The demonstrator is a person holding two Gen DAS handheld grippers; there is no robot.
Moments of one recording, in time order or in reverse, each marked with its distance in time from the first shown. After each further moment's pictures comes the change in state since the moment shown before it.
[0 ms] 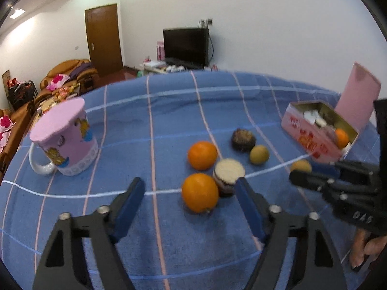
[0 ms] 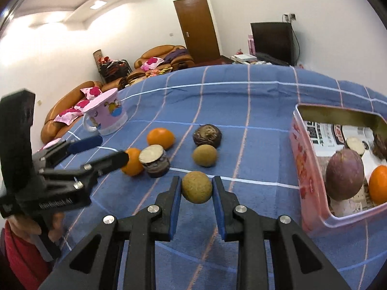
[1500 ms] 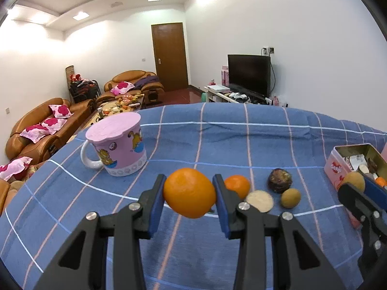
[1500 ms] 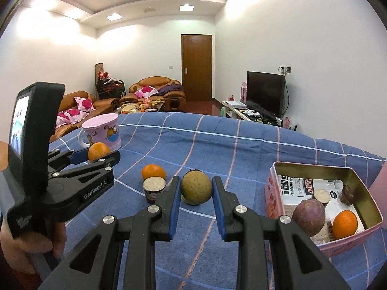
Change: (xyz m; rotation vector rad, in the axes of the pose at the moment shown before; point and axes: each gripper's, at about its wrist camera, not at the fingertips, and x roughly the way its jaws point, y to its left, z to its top) left arm -0.020 -0.024 0.004 -0.197 -0.196 0.376; right arm -0.036 0.022 0.003 -0.177 -0.268 -0.151
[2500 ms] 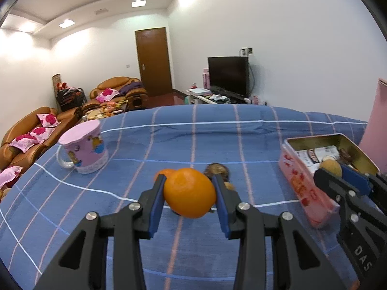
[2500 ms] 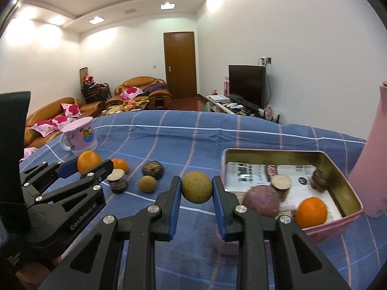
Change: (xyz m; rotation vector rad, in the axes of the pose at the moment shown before) left arm -0.032 -0.080 -0.011 0.061 -0.024 -0.085; right arm -0.021 -0.063 -0.012 0.071 0.023 -0.072
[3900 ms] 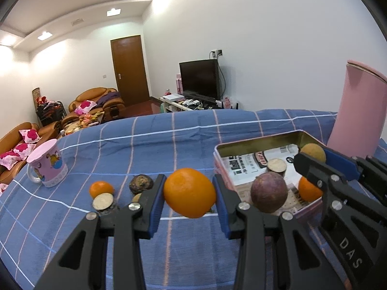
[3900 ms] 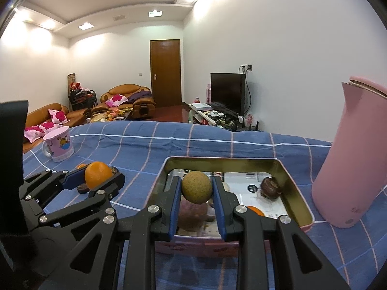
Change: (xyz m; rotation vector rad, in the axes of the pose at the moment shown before) left arm -0.008 -0.094 0.008 0.079 -0.030 -0.106; right arm -0.024 -0.069 -0.001 0.010 -0.046 -0.082
